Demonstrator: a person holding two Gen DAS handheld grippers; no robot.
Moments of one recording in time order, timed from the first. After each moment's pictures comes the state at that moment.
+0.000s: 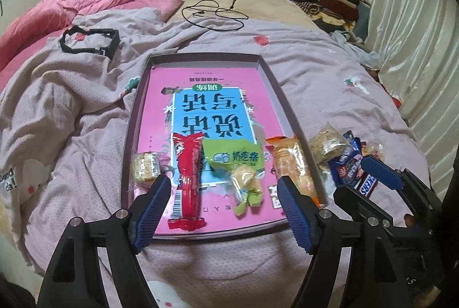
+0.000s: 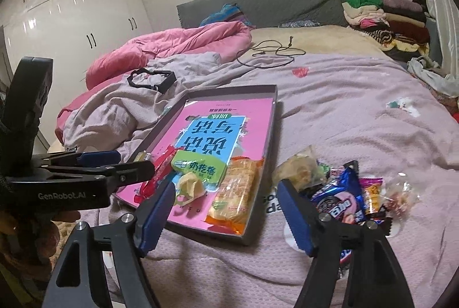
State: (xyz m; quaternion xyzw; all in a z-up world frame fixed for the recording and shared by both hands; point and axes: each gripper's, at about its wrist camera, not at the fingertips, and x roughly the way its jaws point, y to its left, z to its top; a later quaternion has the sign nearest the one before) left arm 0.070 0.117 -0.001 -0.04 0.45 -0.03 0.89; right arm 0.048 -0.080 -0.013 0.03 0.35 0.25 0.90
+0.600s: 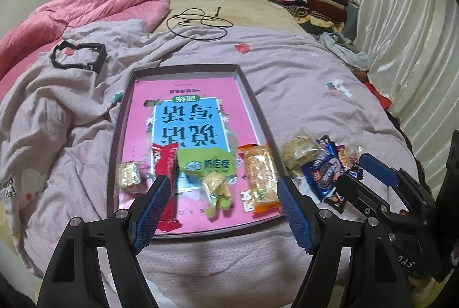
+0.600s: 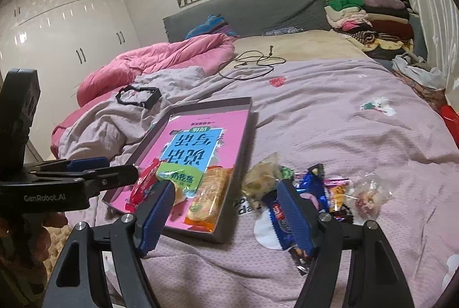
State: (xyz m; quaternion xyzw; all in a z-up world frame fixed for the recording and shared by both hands) left arm 0.063 0.090 0.021 -0.03 0.44 -0.05 0.90; right arm 0.043 -0.121 0.001 0.06 0.33 0.22 0.92
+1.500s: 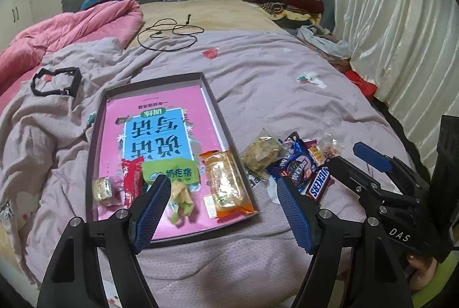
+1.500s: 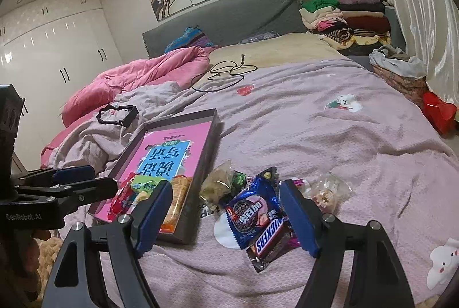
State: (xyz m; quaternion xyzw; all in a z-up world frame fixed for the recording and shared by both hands) left arm 0.060 0.044 0.032 0.01 0.43 -0.10 0.90; right arm 0.042 -0.173 0.001 0.09 0.32 0.17 0.93
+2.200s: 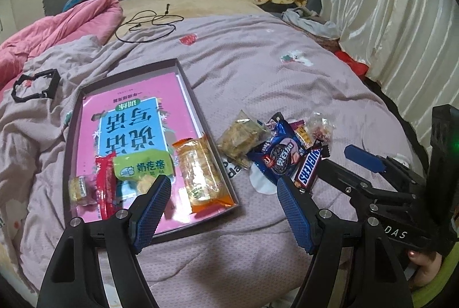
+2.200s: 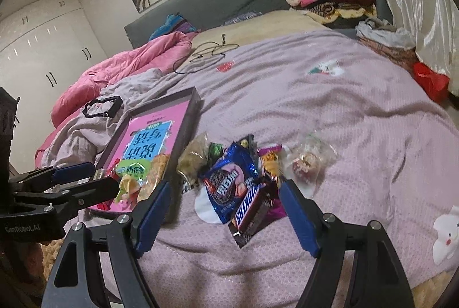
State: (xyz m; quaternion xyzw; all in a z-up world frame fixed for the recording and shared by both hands) left arm 0.064 0.014 0.008 0.04 0.45 -0.13 0.88; right arm 0.041 -0.192 -0.029 0.13 0.38 0.15 0.90
